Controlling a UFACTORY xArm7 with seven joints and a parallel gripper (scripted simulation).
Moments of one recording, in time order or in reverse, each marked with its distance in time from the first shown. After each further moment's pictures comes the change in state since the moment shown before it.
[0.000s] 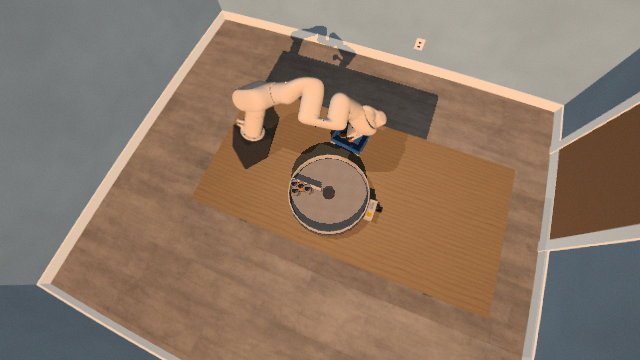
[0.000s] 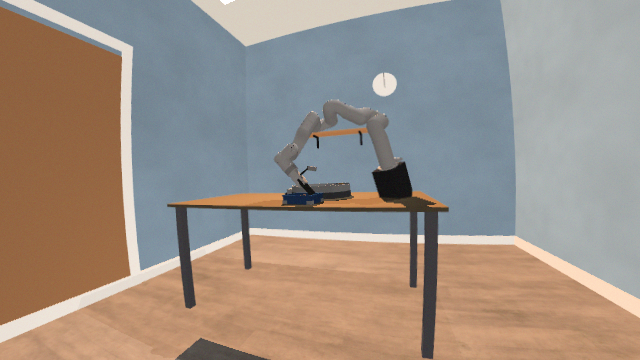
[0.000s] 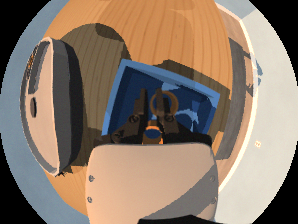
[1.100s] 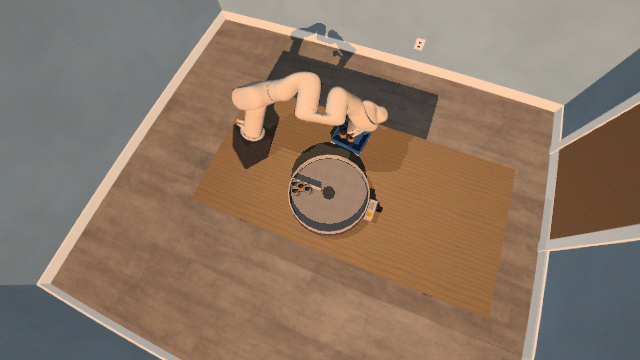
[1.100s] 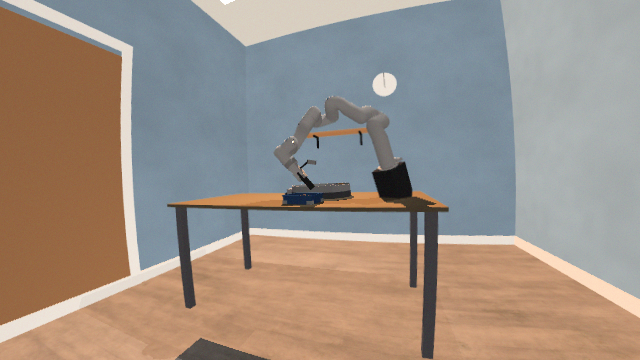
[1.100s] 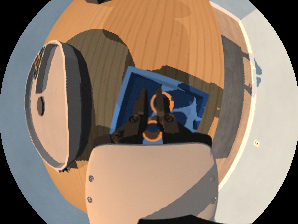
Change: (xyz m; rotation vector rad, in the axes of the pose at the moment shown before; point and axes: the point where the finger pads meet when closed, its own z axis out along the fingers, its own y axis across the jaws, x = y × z) arm 0.024 0.000 -0.027 0.001 0.002 0.000
